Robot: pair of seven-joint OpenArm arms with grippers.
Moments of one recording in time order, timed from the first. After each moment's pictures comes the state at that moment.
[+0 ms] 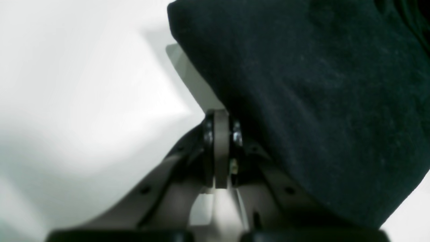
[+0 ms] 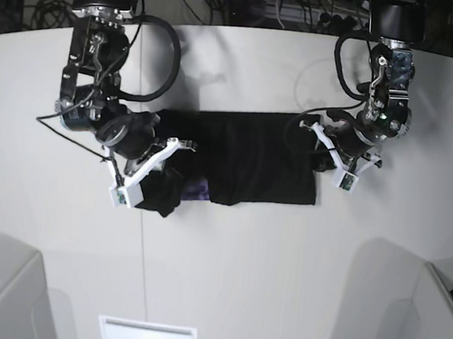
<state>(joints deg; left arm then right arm) 5.7 -13.0 -5.0 81.0 -14.2 -24.8 31.1 0.1 2.4 -1.5 107.2 31.9 3.2 -68.5</state>
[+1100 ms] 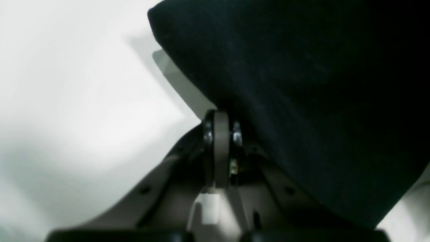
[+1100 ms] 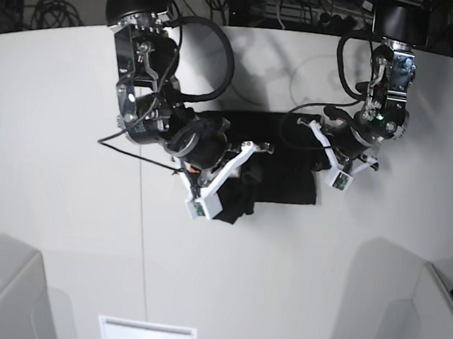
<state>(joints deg) 5.5 -15.4 -0.2 81.2 -14.2 -24.2 30.5 3.3 -3.5 -18.8 105.2 31.3 -4.7 -64.7</state>
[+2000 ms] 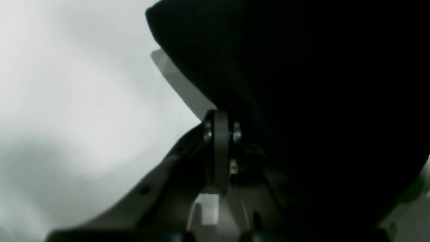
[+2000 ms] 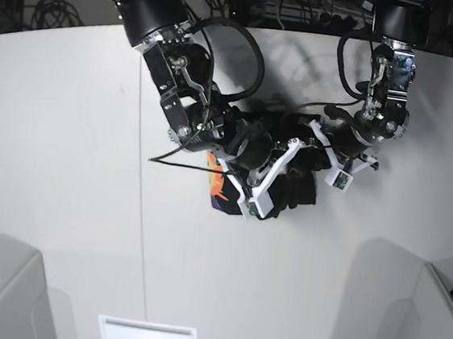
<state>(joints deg) 5.7 -15.4 -0.3 81.2 -14.2 -24.2 30.3 8.0 -4.8 -31.4 94.2 32.1 -8.2 -55.9</state>
